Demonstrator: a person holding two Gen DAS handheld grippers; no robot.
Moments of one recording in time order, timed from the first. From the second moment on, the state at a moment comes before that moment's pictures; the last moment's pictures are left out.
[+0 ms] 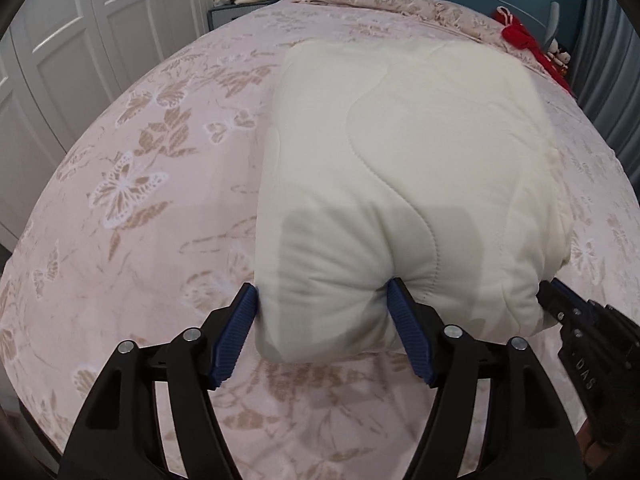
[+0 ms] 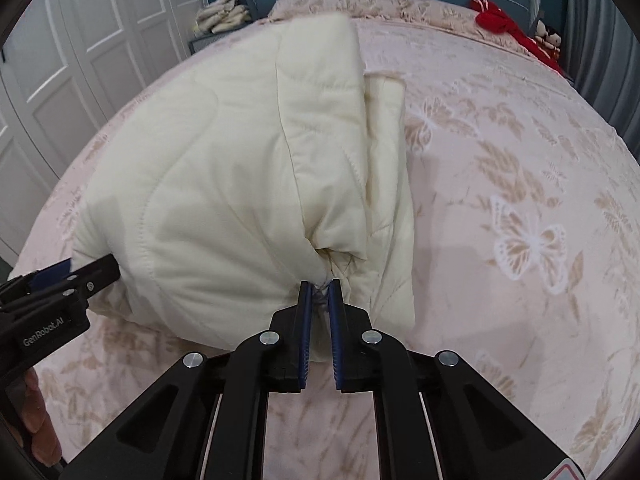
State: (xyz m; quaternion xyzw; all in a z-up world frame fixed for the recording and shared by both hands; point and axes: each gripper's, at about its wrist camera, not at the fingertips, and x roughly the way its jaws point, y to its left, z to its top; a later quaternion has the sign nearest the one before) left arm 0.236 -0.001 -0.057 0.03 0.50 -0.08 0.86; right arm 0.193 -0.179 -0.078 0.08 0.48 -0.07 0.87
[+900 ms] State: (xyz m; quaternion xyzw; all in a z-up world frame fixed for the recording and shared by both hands) left arm 0.250 -0.008 -0.072 0.02 0.50 -0.06 0.87; right arm 0.212 -0.183 -0.095 0.10 0.48 -0.06 0.87
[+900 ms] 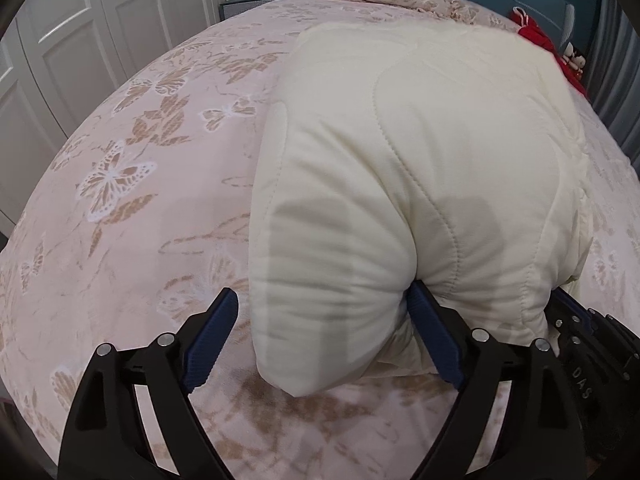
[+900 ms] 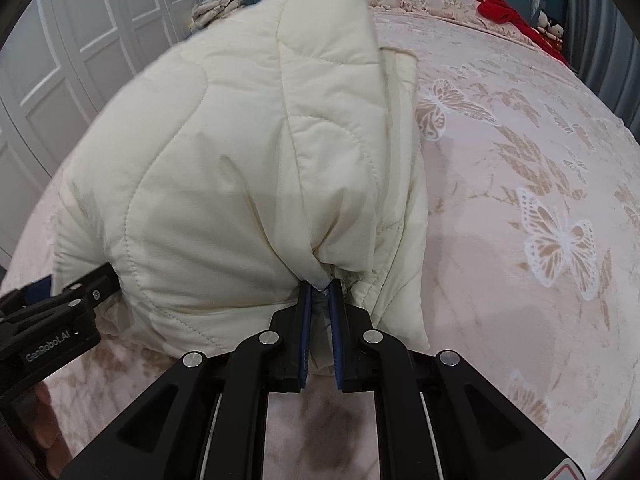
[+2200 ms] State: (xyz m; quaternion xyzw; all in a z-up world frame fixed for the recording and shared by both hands) left arm 0.070 -0.006 0.024 0.06 0.40 -0.04 0.91; right arm 0.009 -0.154 0.003 0.09 0.37 -0.10 0.92
